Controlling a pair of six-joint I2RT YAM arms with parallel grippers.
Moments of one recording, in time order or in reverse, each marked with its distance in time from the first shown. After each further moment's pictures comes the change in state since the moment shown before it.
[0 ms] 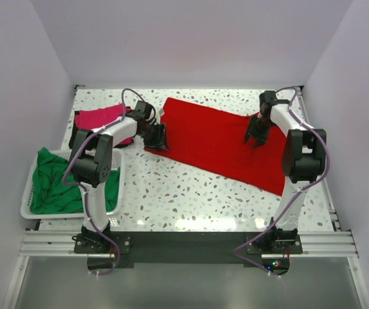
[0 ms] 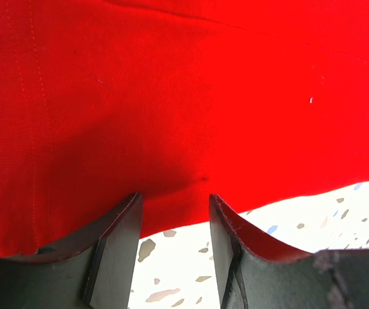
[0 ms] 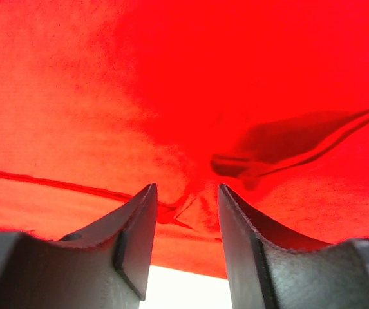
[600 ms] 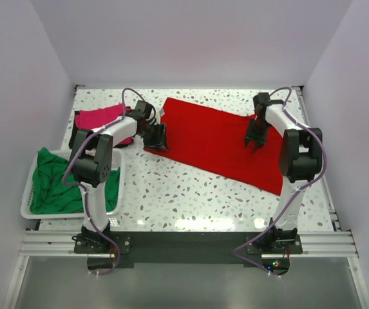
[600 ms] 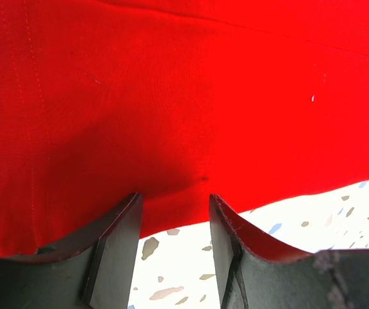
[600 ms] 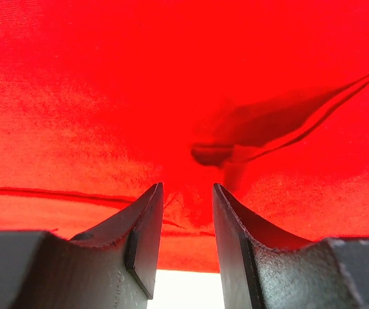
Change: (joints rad) left arm 0.000 0.002 0.009 -0.017 -0.005 0.023; right arm 0.058 0.008 0.003 -0.057 0.127 0.019
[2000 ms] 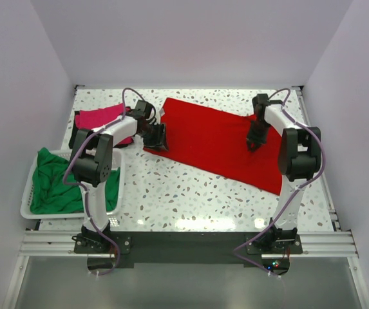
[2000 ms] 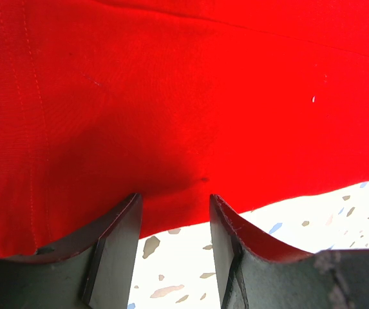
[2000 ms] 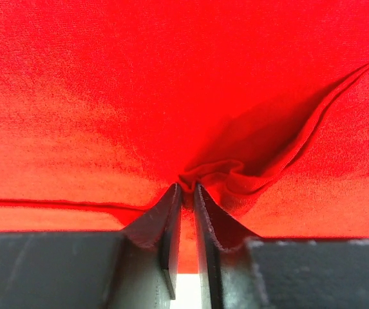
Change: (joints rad) left arm 0.000 0.007 0.014 -0.019 -0.003 0.001; right arm 0.003 0.027 0.010 -0.027 0.021 0.024
